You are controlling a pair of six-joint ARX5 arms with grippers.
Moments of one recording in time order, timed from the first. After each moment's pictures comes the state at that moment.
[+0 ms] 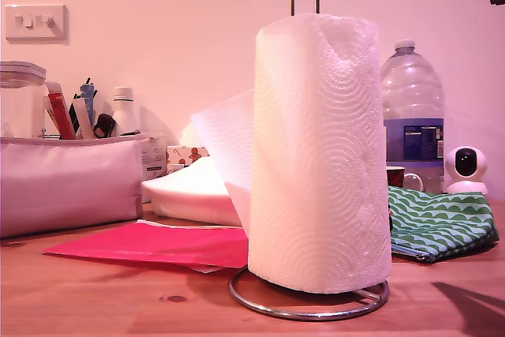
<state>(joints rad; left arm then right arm) -0.63 1.10 1.19 -0.44 0.27 0.14 0.37 0.47 0.44 -0.13 0.06 -0.03</state>
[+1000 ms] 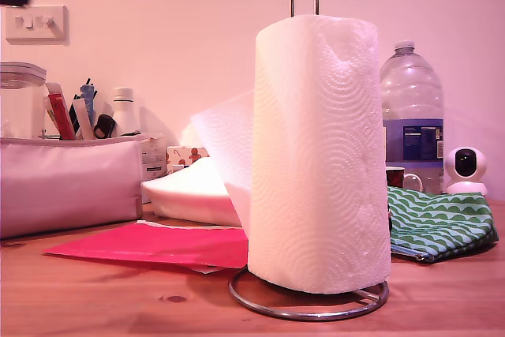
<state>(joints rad) -0.32 0.42 0.44 -0.19 0.26 -0.05 0.28 0.25 0.36 -0.23 0.14 0.04</state>
